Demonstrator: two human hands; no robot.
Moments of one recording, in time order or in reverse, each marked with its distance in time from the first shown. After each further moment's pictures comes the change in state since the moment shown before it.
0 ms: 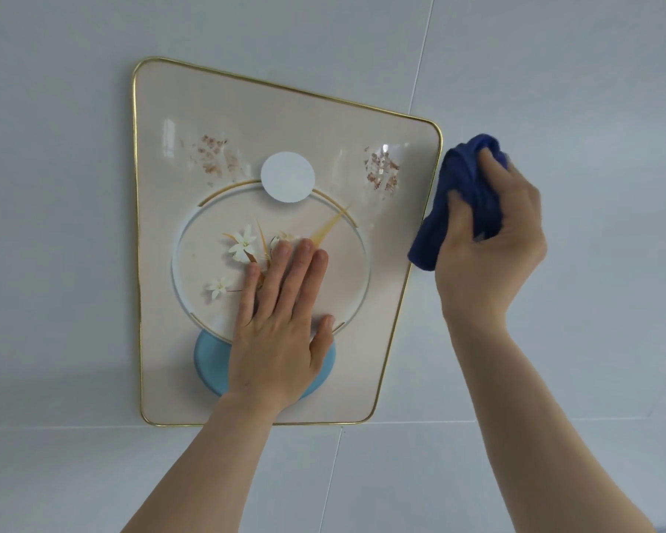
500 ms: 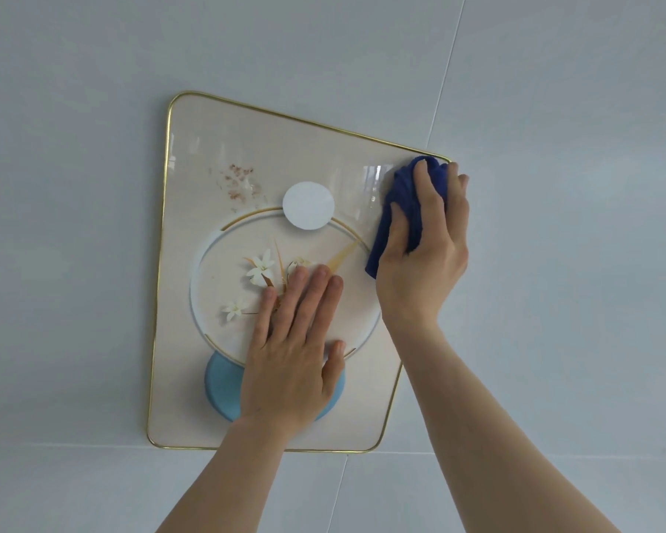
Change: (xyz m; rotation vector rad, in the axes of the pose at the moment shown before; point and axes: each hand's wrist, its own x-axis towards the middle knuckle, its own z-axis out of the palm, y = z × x) left_hand 0.001 0.001 0.001 -0.022 0.010 -0.014; right_hand -0.016 -0.008 0.069 -0.162 -0.054 -0.203
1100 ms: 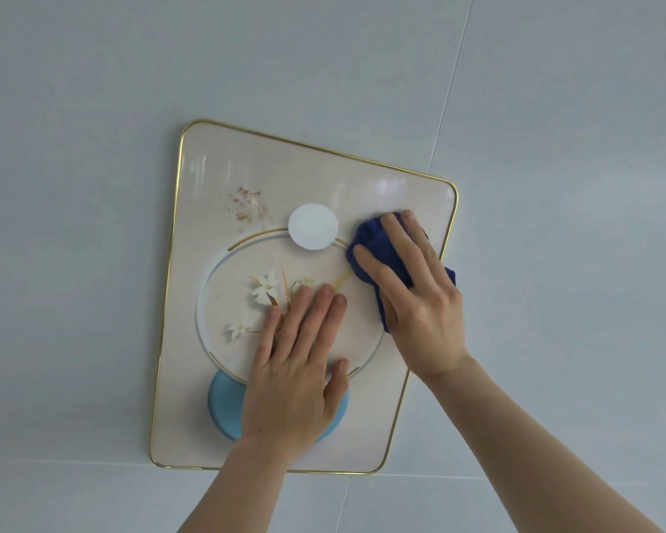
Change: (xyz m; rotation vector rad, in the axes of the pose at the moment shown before) left_hand -0.001 0.000 -0.002 0.004 -0.006 -0.012; right_hand -0.005 0.043 -0.020 -0.269 -0.272 -0.693
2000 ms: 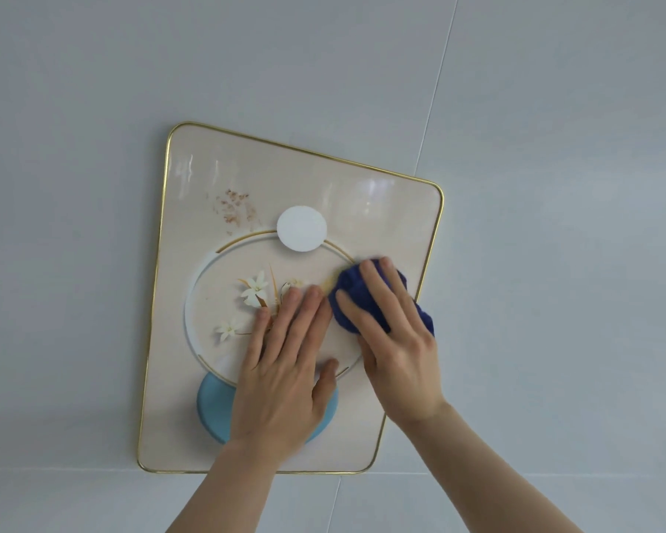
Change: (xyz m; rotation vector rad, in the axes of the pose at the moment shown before) left_hand -0.001 -0.001 -0.004 -0.009 -0.002 0.014; right_hand -0.051 -0.024 -0.005 0.122 -0.114 0.094
